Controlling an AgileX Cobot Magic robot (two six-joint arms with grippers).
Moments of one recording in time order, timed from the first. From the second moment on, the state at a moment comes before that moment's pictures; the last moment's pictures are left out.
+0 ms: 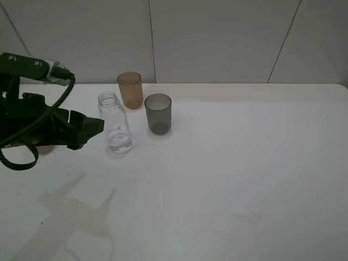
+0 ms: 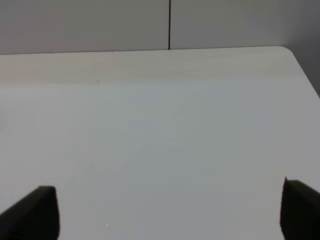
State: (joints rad) left arm -0.51 1.18 -0.37 -0.13 -0.22 0.02; right arm -0.11 0.00 -0.52 0.00 1.06 -0.01
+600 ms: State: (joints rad) left arm -0.51 1.60 -0.21 -0.13 -1.06 0.00; right arm -0.11 0.00 -0.52 0.00 1.06 -0.01
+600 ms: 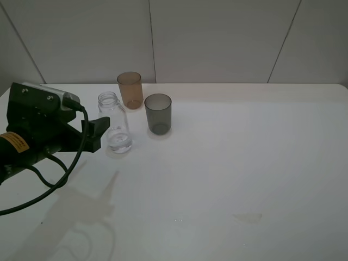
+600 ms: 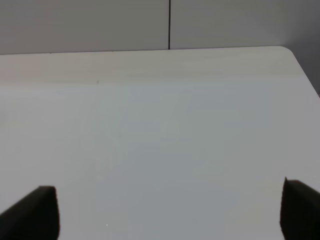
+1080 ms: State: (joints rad) left arm -0.51 1.89 -0.27 -0.12 -1.19 -0.01; right arm -0.11 0.00 -0.52 0.00 1.06 -0.01
